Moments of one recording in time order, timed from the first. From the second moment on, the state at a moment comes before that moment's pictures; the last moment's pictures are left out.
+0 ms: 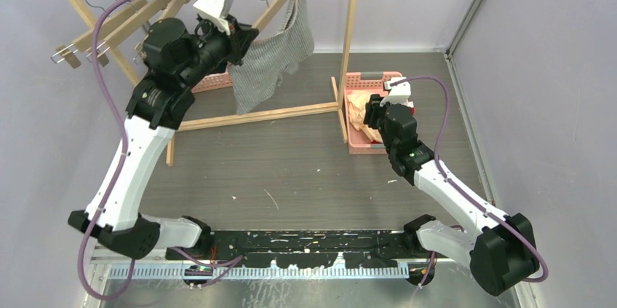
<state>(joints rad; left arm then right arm) -0.45 1.34 1.79 -0.40 0.15 0.04 0.44 1.04 0.67 0.17 0.34 0.17</state>
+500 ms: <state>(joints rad) -0.45 0.84 1.34 -0.54 0.19 0.02 0.44 1.15 0.68 0.19 0.32 0.17</state>
